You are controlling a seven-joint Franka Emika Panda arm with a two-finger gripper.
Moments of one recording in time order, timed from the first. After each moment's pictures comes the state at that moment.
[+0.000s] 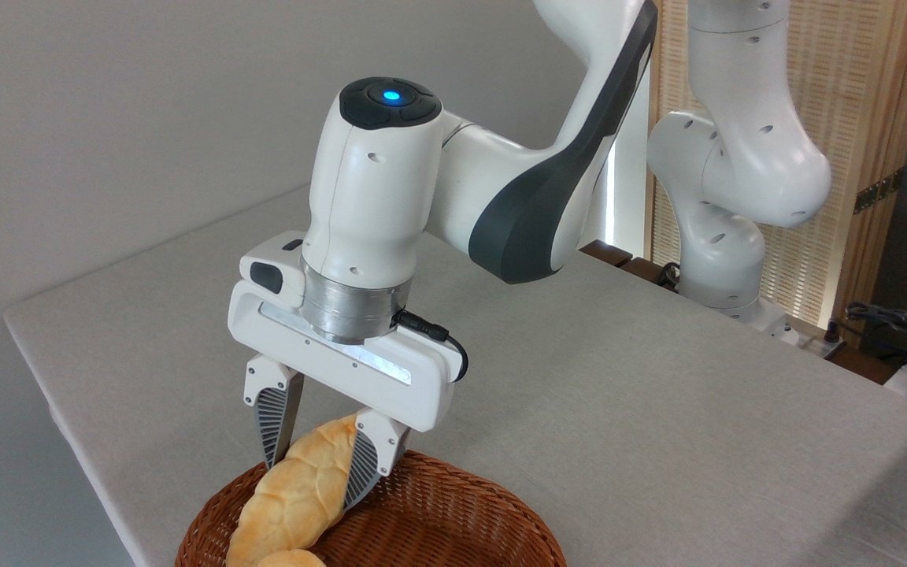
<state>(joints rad) -0.13 0.10 0.21 -1.99 -0.36 2.35 0.61</state>
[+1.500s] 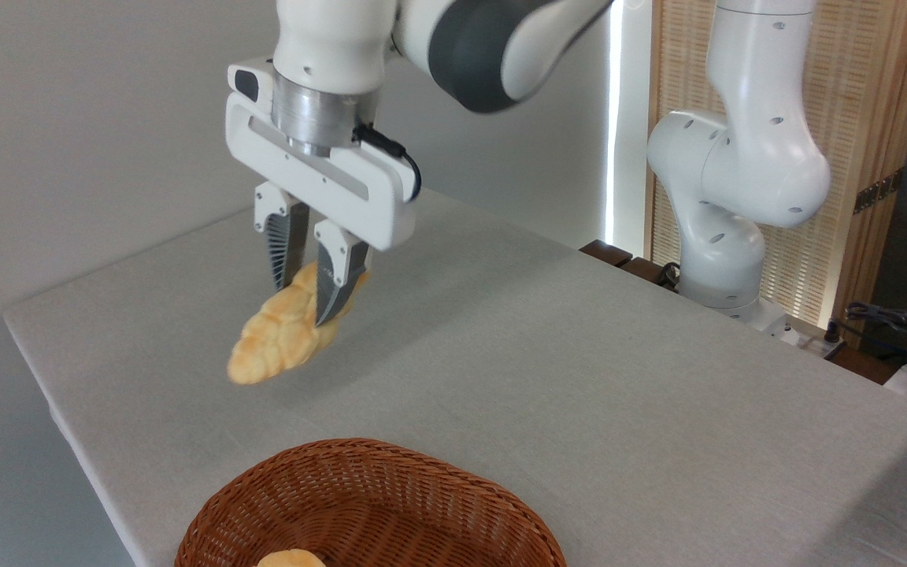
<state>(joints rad) -0.15 -0.14 0.04 -1.98 -0.26 2.03 0.55</state>
